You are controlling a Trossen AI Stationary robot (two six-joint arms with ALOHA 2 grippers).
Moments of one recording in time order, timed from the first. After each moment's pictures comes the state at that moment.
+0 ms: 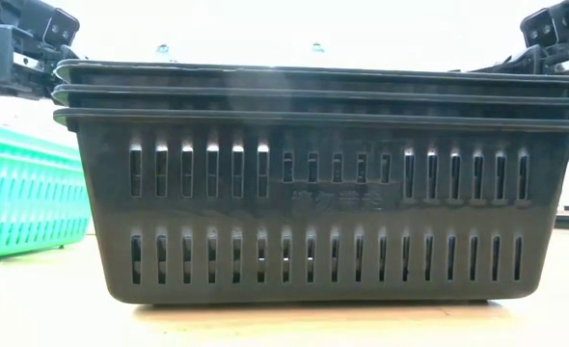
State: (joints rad) left arm -0.04 0.37 0.04 0.30 -0.03 0.19; right arm 0.00 0.05 0.02 0.08 0.00 -0.20
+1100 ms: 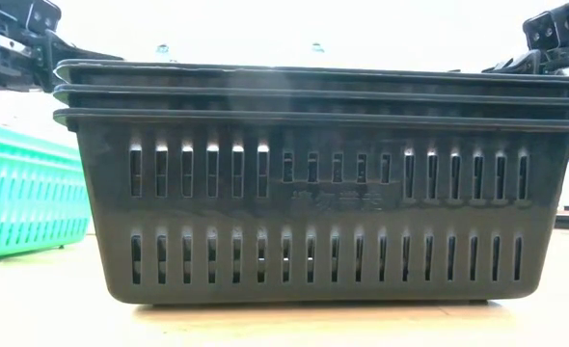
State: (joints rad) left arm -0.04 0.13 0.04 0.16 -0.03 0.20; right arm 0.00 0.00 0.02 -0.02 0.02 -0.25
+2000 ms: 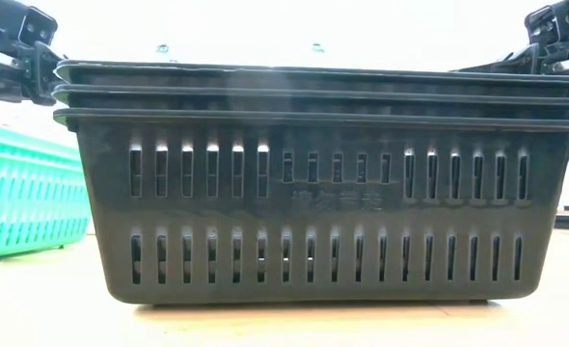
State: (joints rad) left arm -0.04 0.00 0.01 0.02 0.01 0.15; right arm 0.00 0.00 0.02 0.06 0.03 -0.25
